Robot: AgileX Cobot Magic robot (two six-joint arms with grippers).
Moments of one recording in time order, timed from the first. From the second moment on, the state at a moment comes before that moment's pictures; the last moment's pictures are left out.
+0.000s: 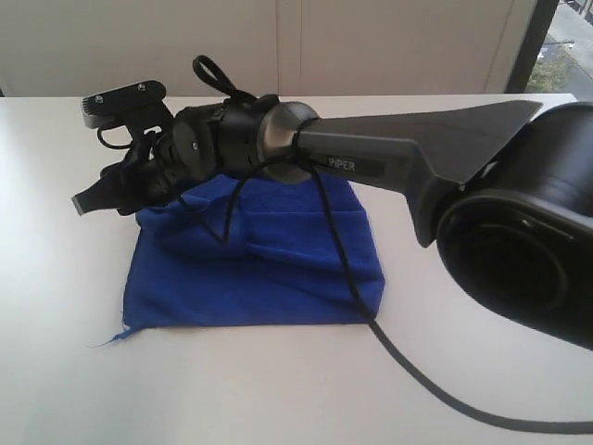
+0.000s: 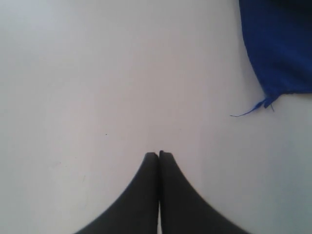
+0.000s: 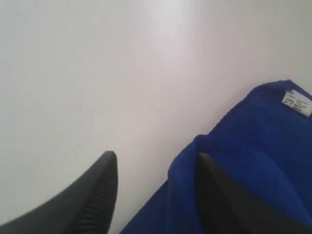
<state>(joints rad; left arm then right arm) -0.12 0.76 -0.45 0.02 0.73 -0.10 0.70 2.29 -1.84 0.27 0.34 -0.12</state>
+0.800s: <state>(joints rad) -0.12 0.76 -0.45 0.02 0.73 -0.10 0.44 2.21 -1.85 0.23 0.85 -0.34</state>
